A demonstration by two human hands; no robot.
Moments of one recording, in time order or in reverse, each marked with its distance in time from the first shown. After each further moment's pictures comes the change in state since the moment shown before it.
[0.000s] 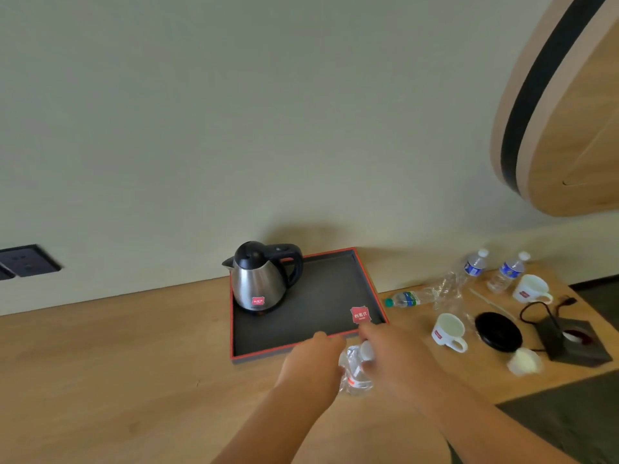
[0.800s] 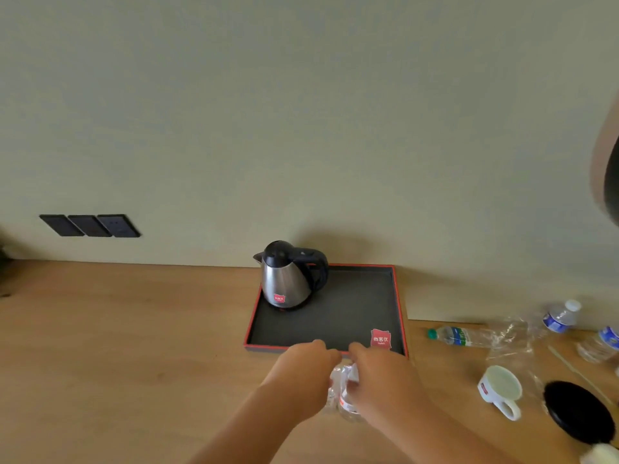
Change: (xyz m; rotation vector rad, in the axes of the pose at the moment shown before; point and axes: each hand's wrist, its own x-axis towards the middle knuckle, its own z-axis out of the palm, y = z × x) left_hand 0.014 0.031 -0.010 0.163 -0.049 -0.172; right_hand 0.030 0.032 0.010 -0.022 -0.014 -0.259
